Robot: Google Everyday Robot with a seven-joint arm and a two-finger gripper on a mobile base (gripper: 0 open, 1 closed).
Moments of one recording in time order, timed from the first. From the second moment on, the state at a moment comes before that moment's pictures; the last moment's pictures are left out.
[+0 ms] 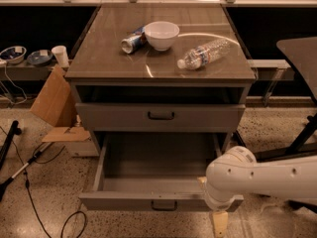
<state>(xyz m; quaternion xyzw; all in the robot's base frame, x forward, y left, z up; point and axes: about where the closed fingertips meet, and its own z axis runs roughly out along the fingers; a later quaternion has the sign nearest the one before) 0.398 -0.173 0.478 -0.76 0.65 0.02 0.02</state>
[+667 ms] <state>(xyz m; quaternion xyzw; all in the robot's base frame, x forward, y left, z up) 0.420 -0.157 0.544 -0.74 0.66 -0.04 0.12</state>
